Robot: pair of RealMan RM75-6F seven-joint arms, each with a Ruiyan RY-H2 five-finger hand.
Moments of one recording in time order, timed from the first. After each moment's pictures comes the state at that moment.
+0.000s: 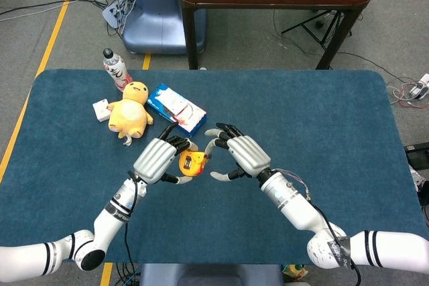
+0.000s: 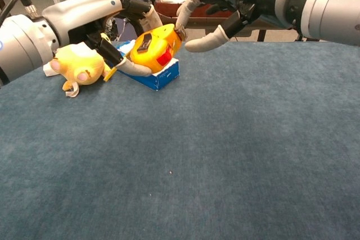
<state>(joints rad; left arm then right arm) -0.75 -1.50 -0.22 -1.65 1.36 1.13 0.15 0.83 -1.33 0.27 -1.90 -1.03 0.93 -0.08</state>
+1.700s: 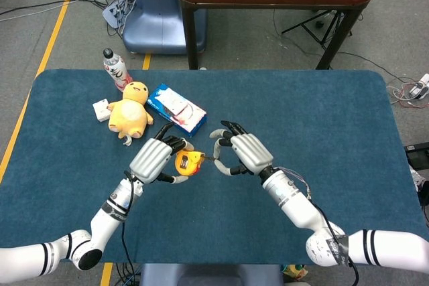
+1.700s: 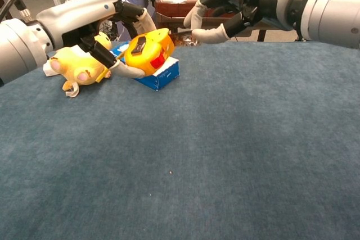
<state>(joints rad) -0.74 -1.49 -0.21 -1.63 1.37 1.13 0.12 0.83 -1.34 0.27 -1.88 -1.00 0.94 -0.09</state>
